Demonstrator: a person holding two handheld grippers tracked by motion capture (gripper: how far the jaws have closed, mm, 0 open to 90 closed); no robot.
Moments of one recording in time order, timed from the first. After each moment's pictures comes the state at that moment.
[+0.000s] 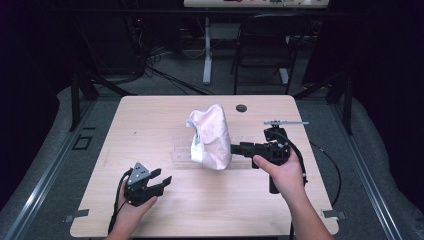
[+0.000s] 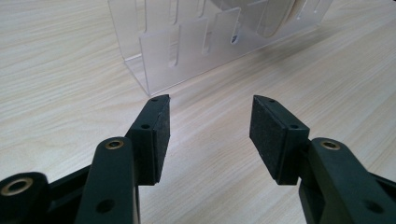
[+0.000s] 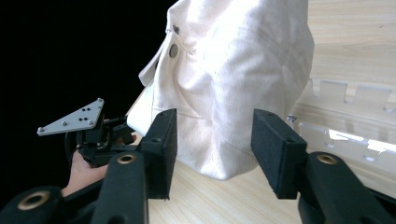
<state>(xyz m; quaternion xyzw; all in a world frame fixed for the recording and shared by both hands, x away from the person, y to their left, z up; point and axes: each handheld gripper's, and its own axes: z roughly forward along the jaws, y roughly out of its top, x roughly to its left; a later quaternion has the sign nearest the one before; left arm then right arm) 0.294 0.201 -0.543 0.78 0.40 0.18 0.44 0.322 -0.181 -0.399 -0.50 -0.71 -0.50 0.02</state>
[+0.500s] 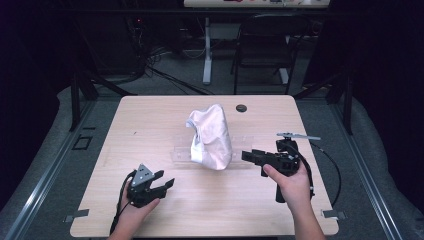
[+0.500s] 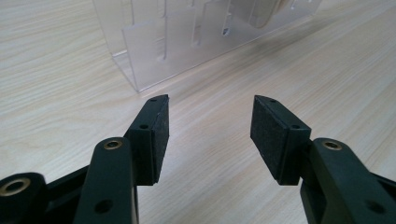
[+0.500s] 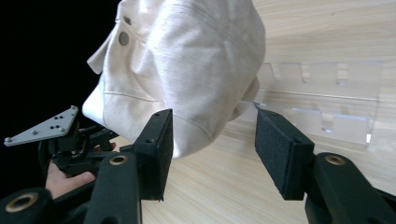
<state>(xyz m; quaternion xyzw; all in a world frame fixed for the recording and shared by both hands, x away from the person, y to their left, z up) 0.292 0.193 -0.550 0.79 0.39 0.18 0.43 0.310 -0.208 -0.429 -0.54 -0.67 -0.50 0.00</state>
